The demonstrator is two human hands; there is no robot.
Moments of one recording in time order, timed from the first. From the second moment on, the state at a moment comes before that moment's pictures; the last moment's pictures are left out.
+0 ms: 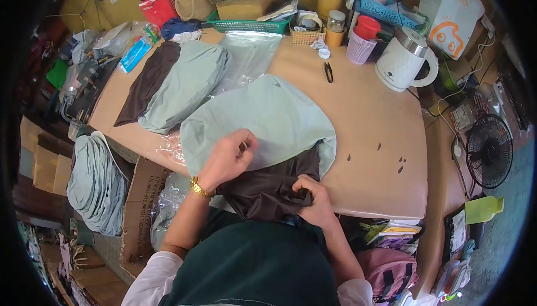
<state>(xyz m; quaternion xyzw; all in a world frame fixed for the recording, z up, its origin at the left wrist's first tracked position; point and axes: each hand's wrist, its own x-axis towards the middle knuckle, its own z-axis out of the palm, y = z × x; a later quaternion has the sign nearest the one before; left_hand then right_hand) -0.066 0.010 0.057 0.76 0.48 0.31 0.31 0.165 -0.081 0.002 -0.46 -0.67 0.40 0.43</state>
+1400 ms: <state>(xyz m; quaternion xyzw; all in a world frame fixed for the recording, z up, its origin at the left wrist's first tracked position) -0.012 -0.029 0.121 0.88 0.14 0.45 -0.04 0.145 0.054 0.034 -0.57 -0.74 0.07 0.34</state>
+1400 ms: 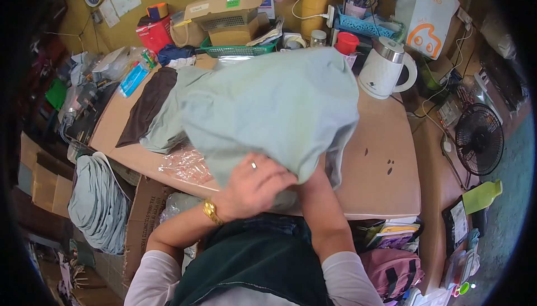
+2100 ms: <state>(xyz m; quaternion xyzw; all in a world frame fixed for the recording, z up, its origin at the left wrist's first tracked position) -0.056 0.012 0.102 0.85 0.48 0.18 -0.11 0.220 0.085 0.041 -0.58 -0.73 -0.07 0.36</state>
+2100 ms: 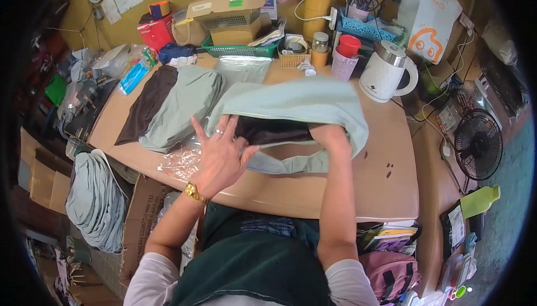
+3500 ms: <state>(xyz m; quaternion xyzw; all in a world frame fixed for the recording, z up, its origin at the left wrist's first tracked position) -0.013 0.033 -0.021 0.89 0.44 0.14 0.07 0.127 -0.058 -0.019 -0.59 -0.79 0.09 0.12</state>
